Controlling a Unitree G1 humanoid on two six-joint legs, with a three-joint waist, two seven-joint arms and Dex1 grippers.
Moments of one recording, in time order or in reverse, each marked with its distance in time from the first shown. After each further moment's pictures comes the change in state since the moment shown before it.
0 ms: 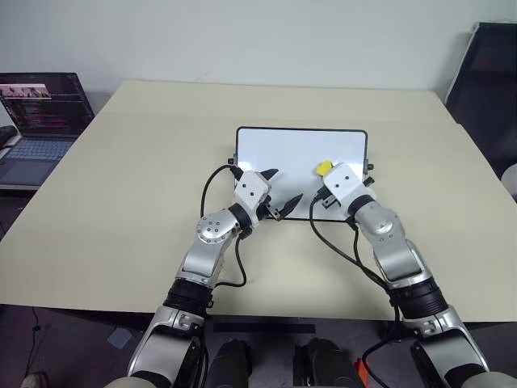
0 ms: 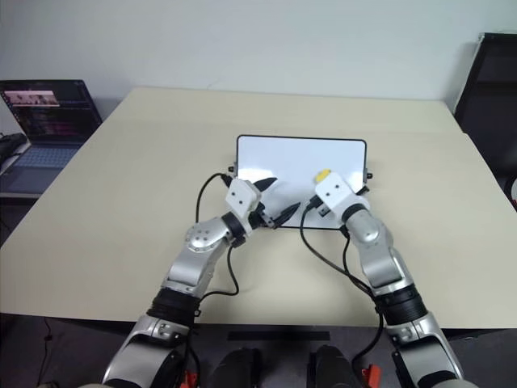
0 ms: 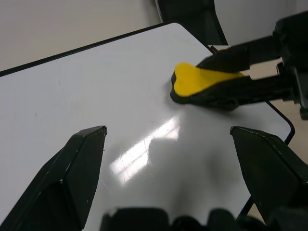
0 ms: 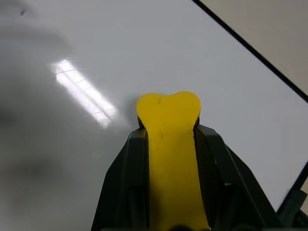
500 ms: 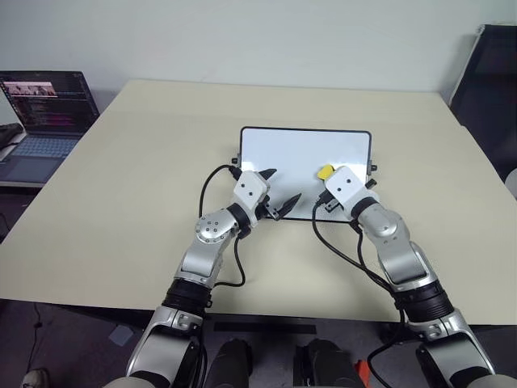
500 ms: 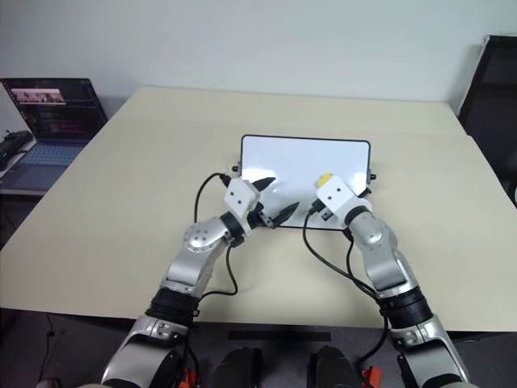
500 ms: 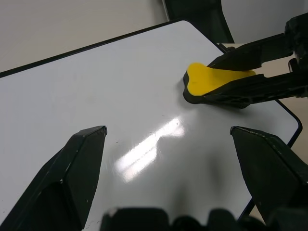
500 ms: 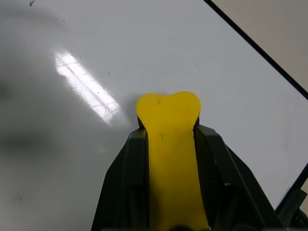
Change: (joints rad) left arm 0.002 0.007 0.001 -0.002 0.000 0.002 0.003; right arm 0.035 -0.040 -0.008 -0.051 0.000 0.023 0.025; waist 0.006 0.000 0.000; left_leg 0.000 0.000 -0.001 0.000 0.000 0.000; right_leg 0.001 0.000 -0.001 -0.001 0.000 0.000
